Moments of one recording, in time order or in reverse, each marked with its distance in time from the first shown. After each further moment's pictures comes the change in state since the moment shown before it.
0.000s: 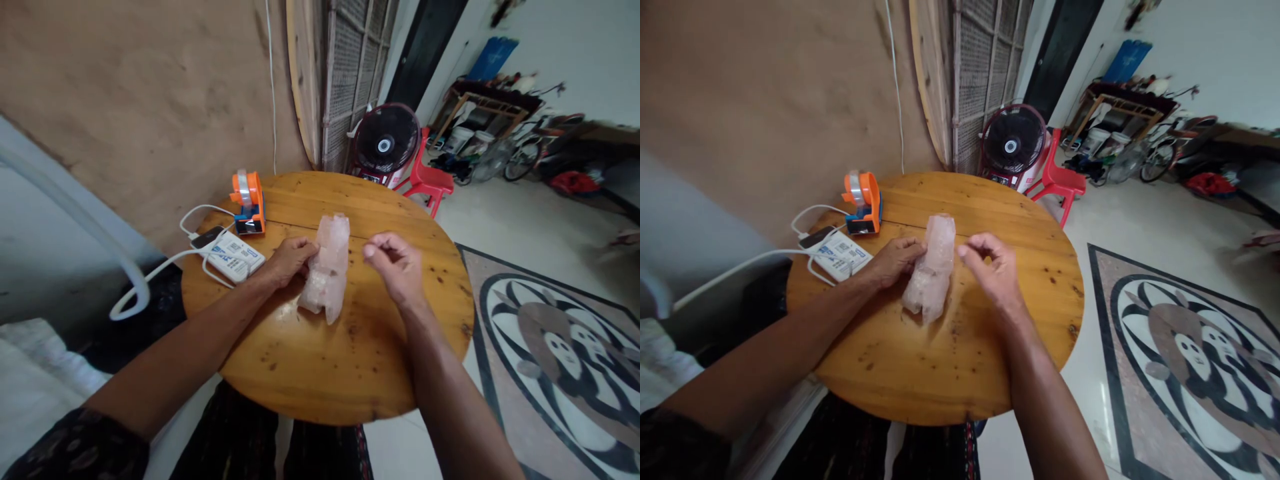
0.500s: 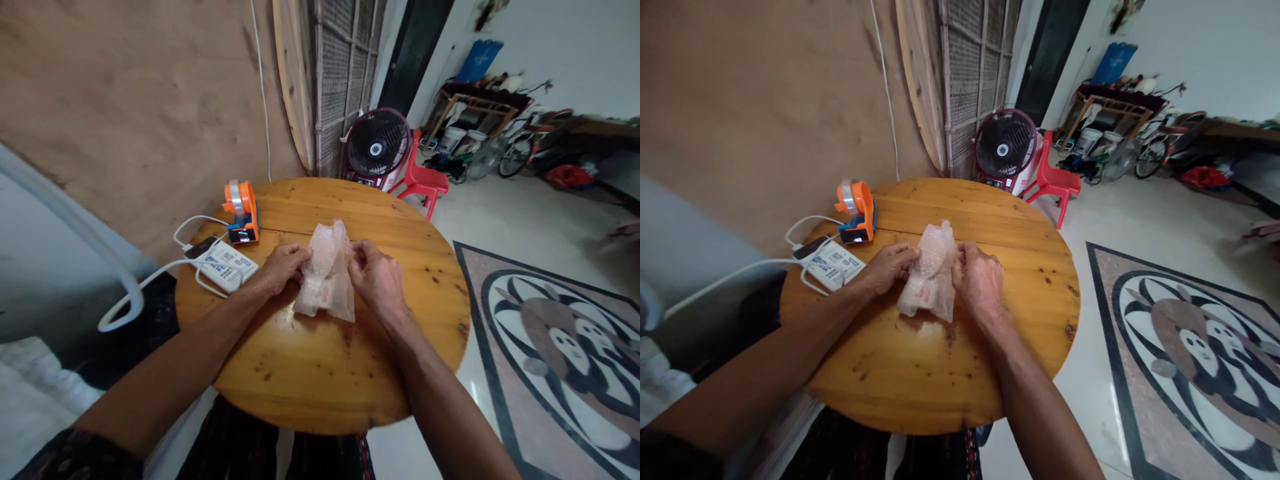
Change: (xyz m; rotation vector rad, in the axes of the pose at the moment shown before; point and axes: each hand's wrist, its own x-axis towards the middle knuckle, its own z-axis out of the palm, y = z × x) left_hand -0.002 0.005 0.001 -0.003 -0.005 -0.024; right_hand -0.005 0.003 0.010 -0.764 -0.007 0.073
